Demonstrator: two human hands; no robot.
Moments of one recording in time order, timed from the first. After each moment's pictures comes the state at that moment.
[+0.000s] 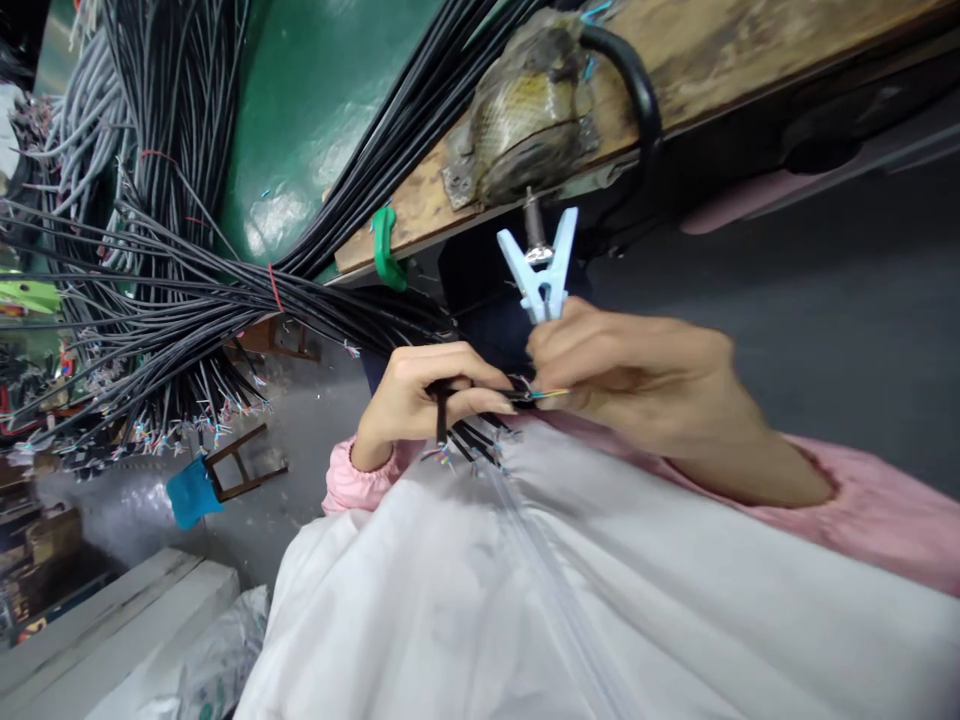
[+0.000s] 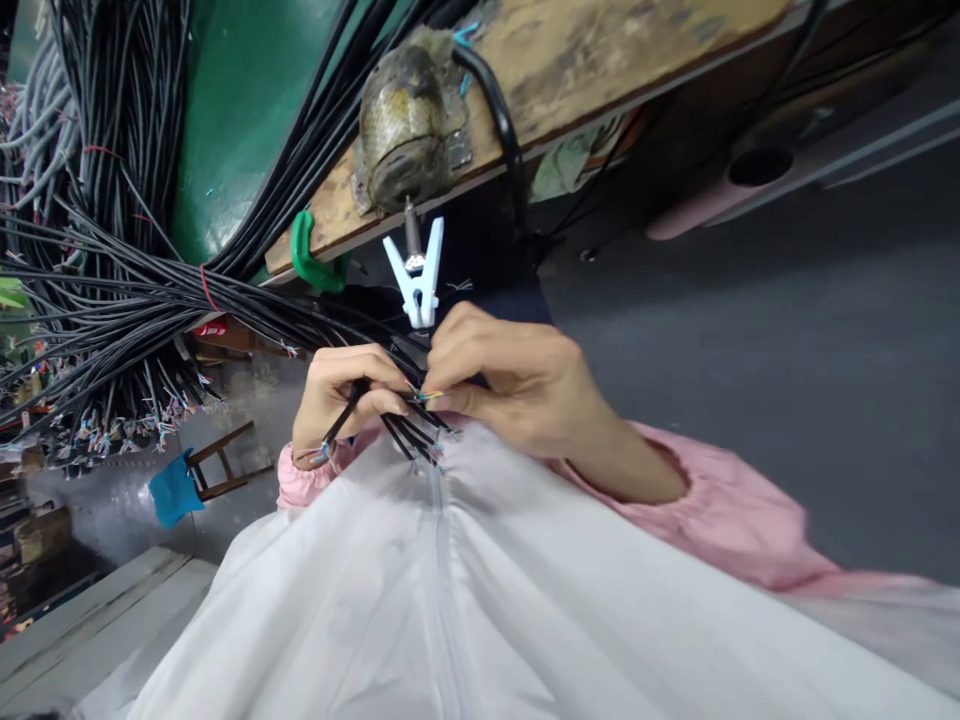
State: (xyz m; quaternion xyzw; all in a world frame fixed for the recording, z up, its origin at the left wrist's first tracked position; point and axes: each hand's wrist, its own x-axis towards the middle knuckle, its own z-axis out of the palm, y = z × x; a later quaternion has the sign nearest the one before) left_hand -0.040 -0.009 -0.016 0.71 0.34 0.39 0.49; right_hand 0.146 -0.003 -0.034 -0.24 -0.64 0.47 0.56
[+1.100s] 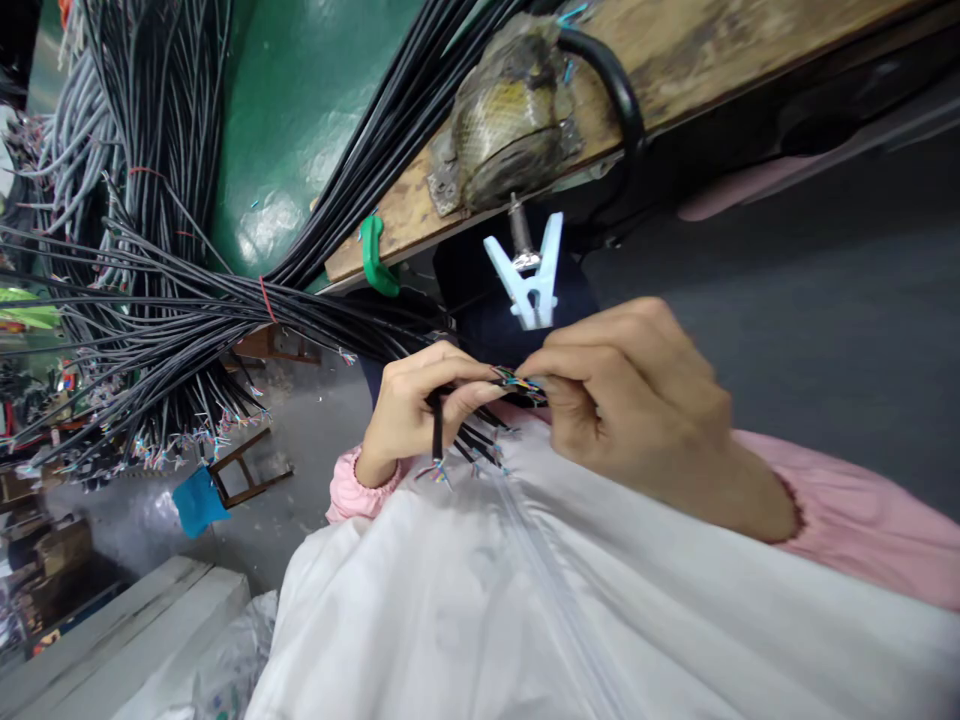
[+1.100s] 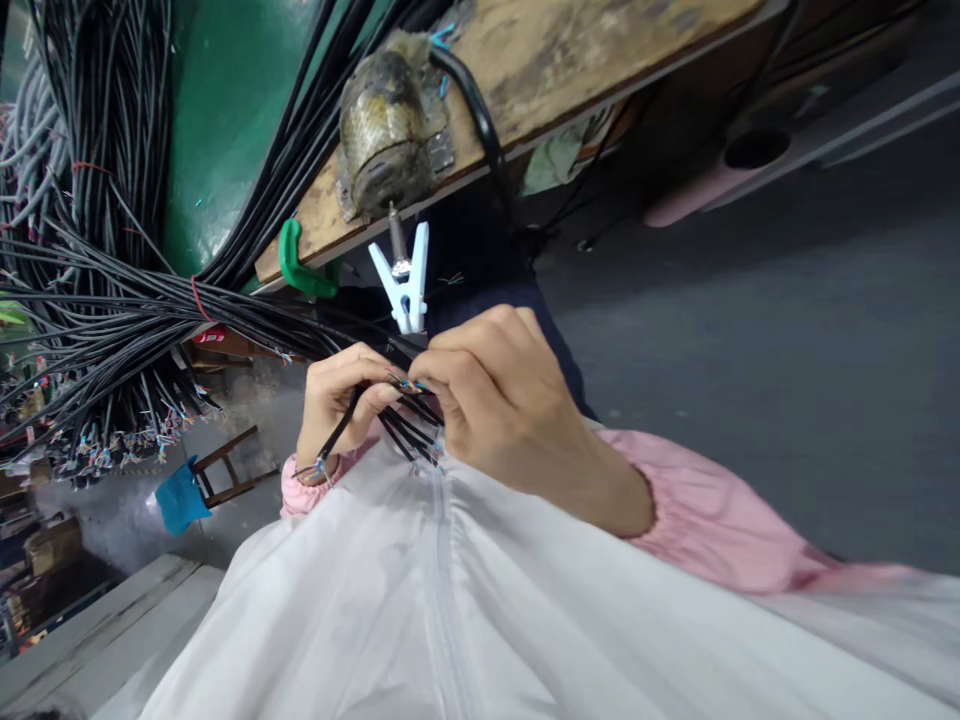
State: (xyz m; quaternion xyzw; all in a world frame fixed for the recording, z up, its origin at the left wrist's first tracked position) left_hand -0.035 -0.013 -0.018 0.72 0.38 0.41 0.41; right_hand 0.137 -0.020 -0.026 -0.40 -0.74 0.12 0.52
